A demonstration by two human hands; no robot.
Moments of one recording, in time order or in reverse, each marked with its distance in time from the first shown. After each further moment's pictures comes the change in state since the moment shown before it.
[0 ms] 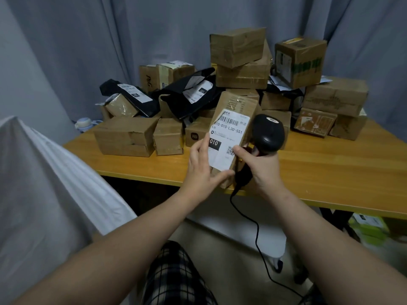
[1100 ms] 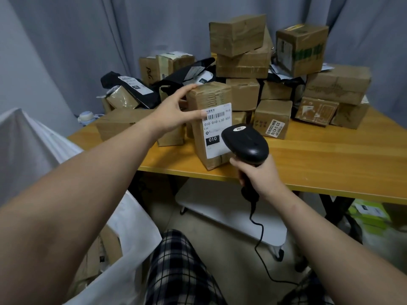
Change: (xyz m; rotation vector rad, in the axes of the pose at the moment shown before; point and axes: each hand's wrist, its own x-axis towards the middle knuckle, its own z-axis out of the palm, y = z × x) left_hand 0.088 0.012 -0.101 -0.107 -0.193 -0.165; right_hand -0.036 0.003 -0.016 -0.329 -0.246 0.124
